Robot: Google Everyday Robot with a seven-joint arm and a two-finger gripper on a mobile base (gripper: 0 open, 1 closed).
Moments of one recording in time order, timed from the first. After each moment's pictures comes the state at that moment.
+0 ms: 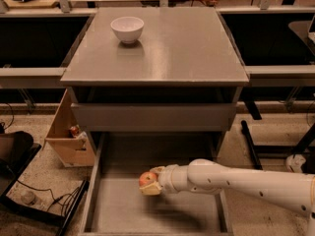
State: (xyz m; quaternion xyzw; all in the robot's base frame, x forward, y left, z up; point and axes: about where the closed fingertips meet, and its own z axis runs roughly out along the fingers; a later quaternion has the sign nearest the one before) arm 0.524 0.030 0.461 -0.43 0.79 0.28 0.33
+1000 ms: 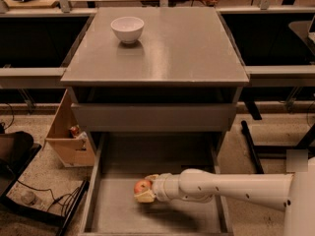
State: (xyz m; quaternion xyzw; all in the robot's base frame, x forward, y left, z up) arm 0.516 0.054 0.410 -0.42 0.80 0.28 0.32
